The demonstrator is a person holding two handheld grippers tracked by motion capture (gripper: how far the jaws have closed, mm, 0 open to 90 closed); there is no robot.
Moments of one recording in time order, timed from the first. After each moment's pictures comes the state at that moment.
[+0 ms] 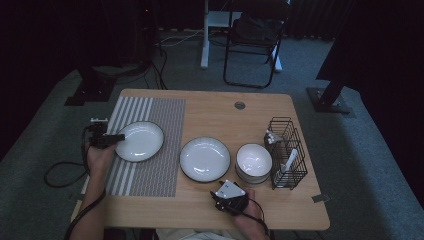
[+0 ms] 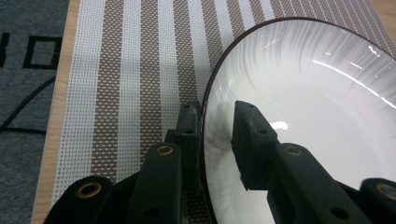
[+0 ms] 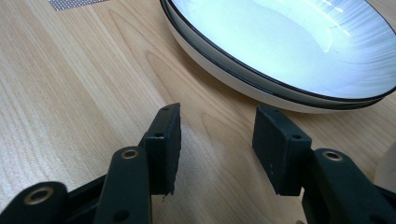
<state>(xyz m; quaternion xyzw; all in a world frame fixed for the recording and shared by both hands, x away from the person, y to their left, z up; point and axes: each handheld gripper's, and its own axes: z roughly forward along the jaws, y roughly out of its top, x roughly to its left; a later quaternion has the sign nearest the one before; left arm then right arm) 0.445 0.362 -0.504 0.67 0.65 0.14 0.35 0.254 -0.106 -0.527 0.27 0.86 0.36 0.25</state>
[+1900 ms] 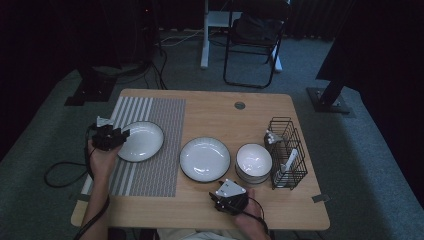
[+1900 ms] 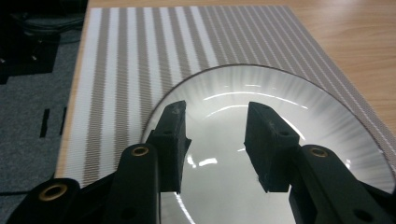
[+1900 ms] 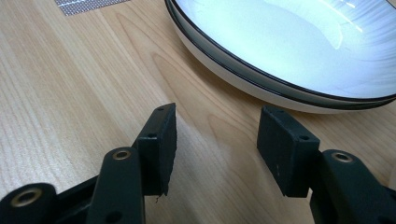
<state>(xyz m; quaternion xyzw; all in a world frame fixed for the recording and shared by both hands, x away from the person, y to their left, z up) 0.409 0.315 -0.462 0.70 0.57 0.25 0.36 0.256 -0.106 -0.526 0.27 0.86 0.37 0.23</state>
